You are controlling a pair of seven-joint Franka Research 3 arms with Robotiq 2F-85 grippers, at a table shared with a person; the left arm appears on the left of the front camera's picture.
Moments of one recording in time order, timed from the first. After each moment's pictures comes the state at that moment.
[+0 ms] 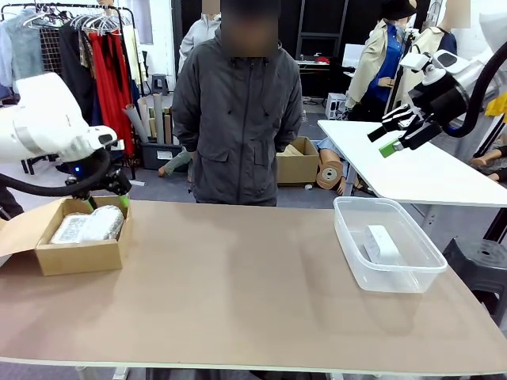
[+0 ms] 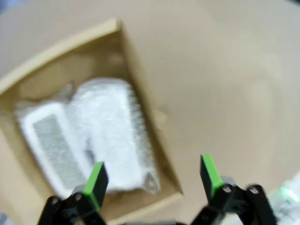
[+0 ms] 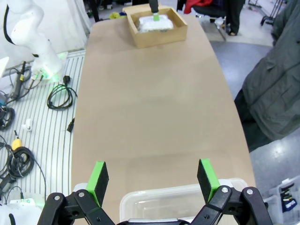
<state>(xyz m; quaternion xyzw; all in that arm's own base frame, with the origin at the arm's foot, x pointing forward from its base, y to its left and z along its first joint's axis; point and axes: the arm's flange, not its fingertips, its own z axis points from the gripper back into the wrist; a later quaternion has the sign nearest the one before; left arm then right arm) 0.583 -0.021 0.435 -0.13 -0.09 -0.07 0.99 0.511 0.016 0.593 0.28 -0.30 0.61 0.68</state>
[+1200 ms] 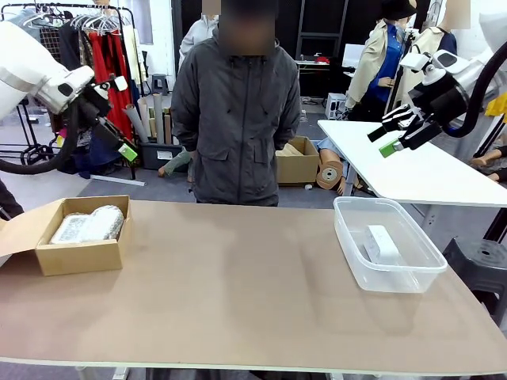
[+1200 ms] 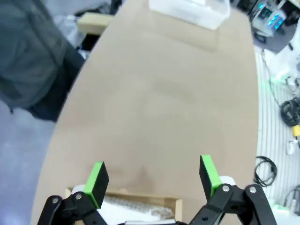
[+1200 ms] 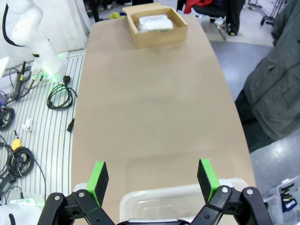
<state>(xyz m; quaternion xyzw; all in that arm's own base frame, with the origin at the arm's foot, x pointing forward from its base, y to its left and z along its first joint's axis) 0.590 -0.029 0.540 -0.26 -0.26 -0.54 0.75 0.511 0.016 0.593 0.28 -0.30 0.61 0.68</state>
